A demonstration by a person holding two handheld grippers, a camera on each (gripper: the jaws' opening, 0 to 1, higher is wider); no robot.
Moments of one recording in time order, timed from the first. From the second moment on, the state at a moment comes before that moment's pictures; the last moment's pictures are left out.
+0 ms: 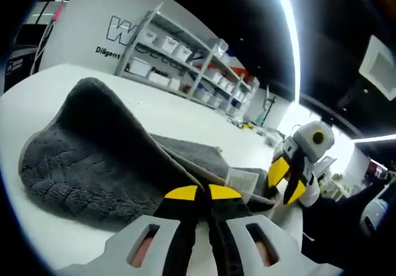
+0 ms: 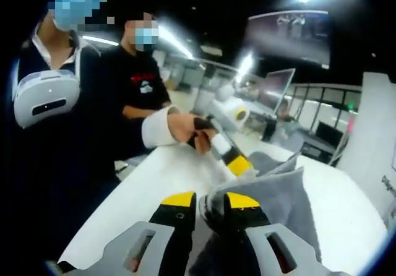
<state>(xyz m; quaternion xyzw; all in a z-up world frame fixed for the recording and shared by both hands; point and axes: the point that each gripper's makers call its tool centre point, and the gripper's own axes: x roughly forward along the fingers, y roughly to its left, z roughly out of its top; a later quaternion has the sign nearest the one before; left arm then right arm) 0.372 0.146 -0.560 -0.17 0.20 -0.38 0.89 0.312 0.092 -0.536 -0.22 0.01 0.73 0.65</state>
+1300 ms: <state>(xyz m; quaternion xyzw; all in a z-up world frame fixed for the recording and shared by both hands) 0.350 0.123 -0.546 -0.17 0.19 -0.43 0.87 0.322 0.105 -0.550 -0.27 0.01 0.70 0.67</state>
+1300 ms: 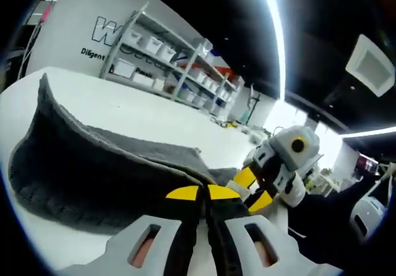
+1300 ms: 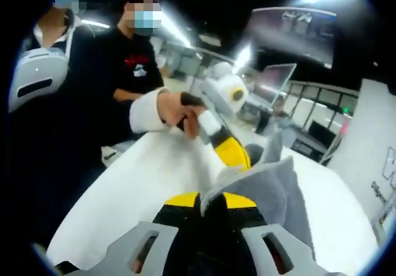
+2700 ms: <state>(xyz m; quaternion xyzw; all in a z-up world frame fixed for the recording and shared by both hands) 0.363 0.157 -0.540 -0.15 0.20 -0.42 0.87 0.381 0.072 -0.502 -0.13 0.03 0.61 0.78</state>
